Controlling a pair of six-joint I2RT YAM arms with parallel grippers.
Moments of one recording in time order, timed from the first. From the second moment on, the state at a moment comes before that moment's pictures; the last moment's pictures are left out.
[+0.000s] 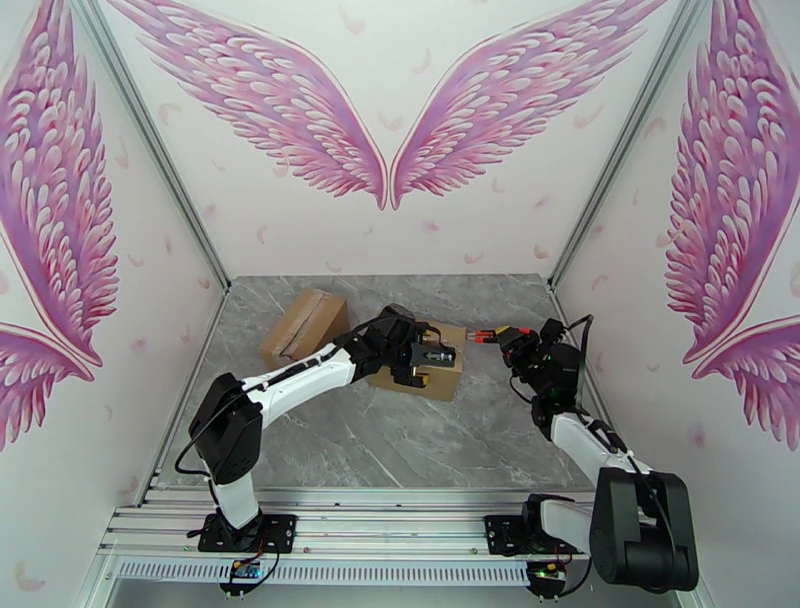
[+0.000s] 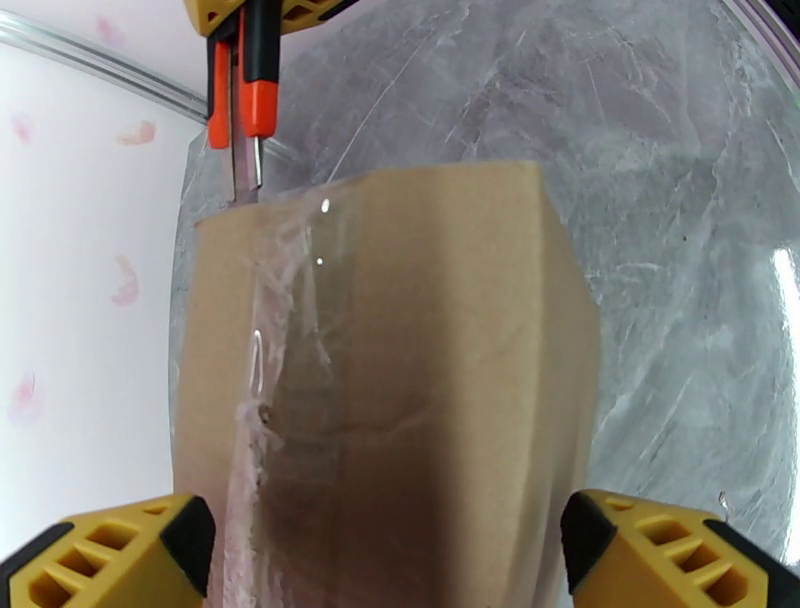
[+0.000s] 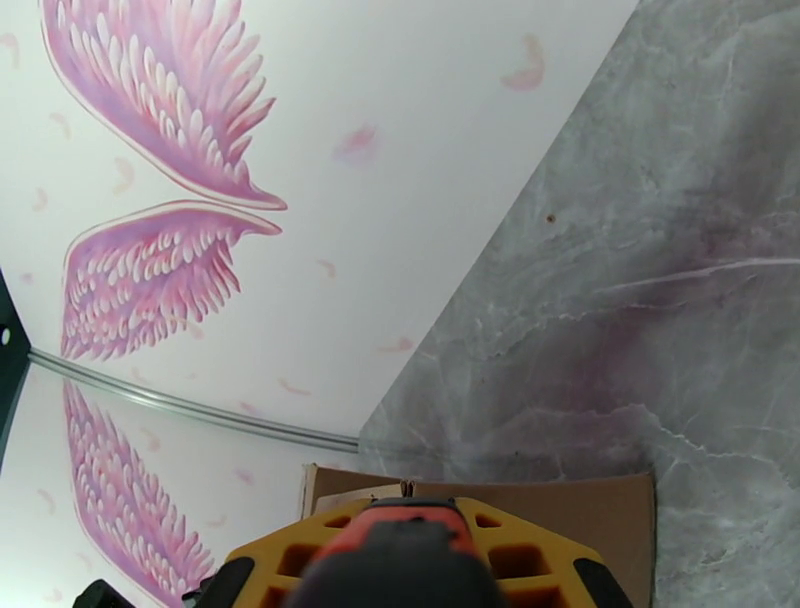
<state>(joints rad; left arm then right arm) -0.81 1.83 1.46 -0.33 0.15 0.96 -0.12 1.21 0.48 0.57 -0.49 1.14</state>
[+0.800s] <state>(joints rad) -0.78 1.90 1.54 -0.39 0.29 0.97 -0.14 1.10 0.45 0.45 -0.60 1.09</state>
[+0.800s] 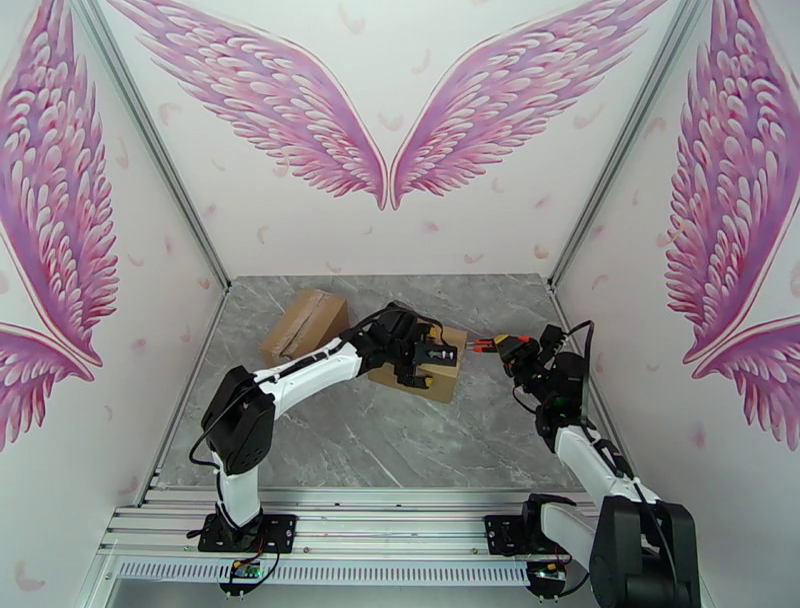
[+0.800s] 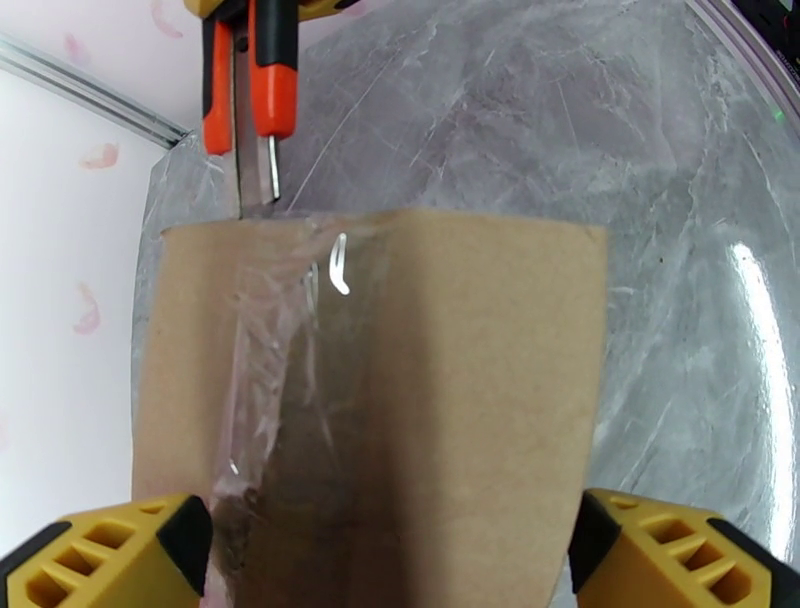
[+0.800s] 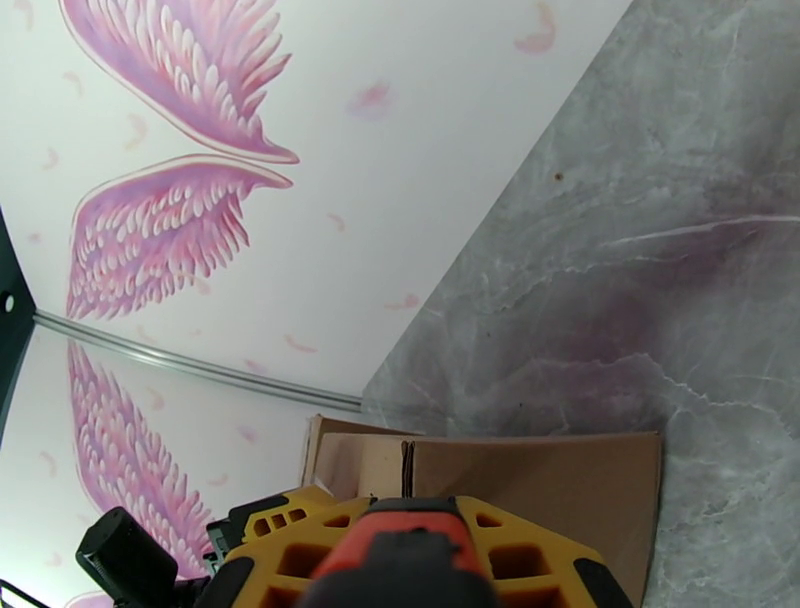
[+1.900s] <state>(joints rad) -0.74 1.90 1.56 -0.47 0.35 1.03 -0.18 1.19 0.60 0.22 -0.84 0.95</state>
